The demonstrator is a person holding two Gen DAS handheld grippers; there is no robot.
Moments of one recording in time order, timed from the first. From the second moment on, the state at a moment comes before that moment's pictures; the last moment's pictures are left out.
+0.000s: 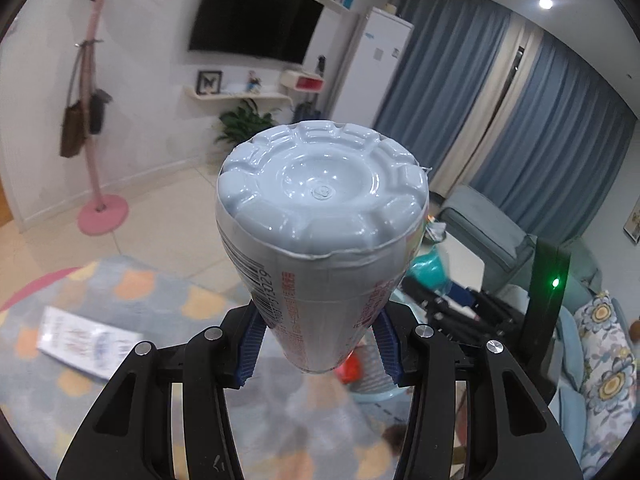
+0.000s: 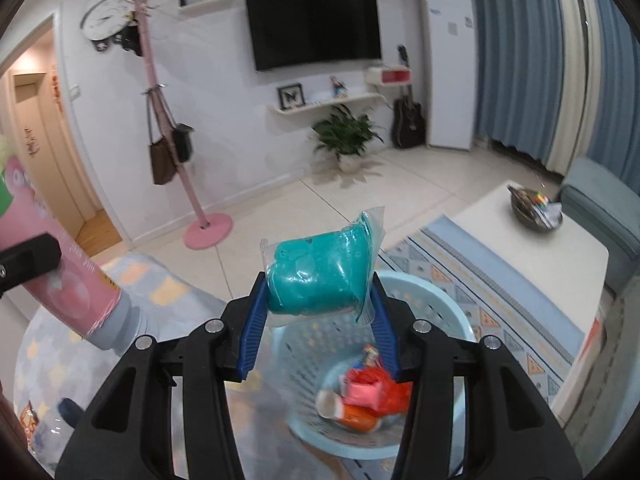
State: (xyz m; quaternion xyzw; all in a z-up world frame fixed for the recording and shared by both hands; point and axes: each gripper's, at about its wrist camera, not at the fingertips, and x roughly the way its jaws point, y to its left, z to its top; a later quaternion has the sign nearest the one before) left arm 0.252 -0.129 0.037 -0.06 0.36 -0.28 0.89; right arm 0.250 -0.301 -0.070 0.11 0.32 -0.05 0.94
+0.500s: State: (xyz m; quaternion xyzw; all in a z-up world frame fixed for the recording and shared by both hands) left arm 0.283 -0.217 -0.036 -0.02 0.44 -0.30 0.85; right arm 0.271 -0.360 -0.162 0.16 0.46 -0.09 0.87
